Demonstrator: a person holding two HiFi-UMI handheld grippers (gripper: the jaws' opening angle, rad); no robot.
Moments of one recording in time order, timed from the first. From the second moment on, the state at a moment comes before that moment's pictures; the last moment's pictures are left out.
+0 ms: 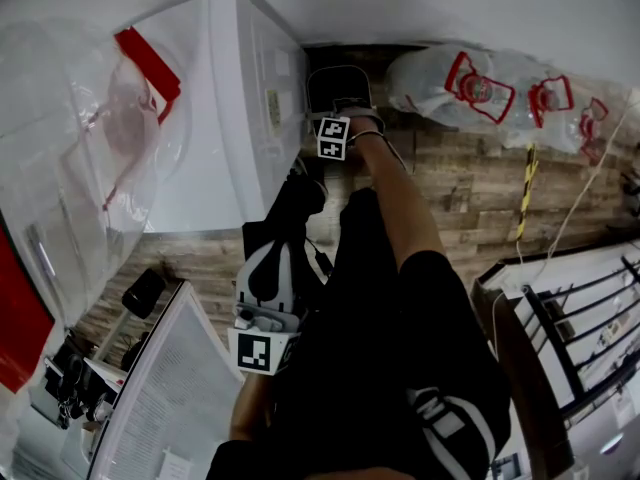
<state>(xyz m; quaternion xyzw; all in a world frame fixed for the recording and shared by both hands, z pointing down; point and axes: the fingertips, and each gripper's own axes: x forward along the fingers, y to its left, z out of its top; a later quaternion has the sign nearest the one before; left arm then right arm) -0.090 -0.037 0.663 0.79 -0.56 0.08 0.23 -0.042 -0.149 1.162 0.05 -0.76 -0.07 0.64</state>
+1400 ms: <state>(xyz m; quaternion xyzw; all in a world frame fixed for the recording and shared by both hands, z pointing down) -0.080 -0.022 0.503 0.78 -0.59 0.04 0.19 0.039 -0.115 0.905 0.20 -0.79 0.07 0.57</state>
